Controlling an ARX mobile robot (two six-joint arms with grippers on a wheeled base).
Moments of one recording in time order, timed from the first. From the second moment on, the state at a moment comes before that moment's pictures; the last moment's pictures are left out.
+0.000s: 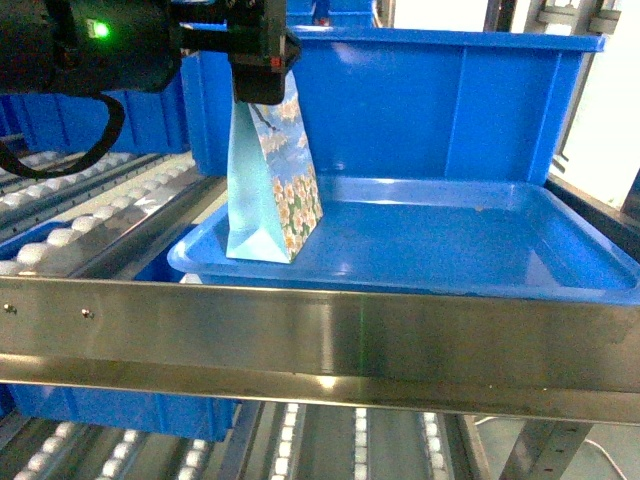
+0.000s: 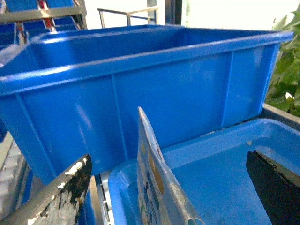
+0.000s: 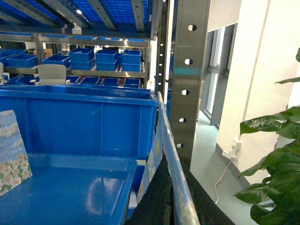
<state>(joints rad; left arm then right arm) -0.26 1.71 0.96 0.61 0.19 0.04 0.33 0.35 0.18 0.37 0.39 -0.08</state>
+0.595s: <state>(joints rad) -0.29 1.78 1.04 0.50 0.22 0.04 0.33 0.35 0.18 0.37 0.39 -0.08</state>
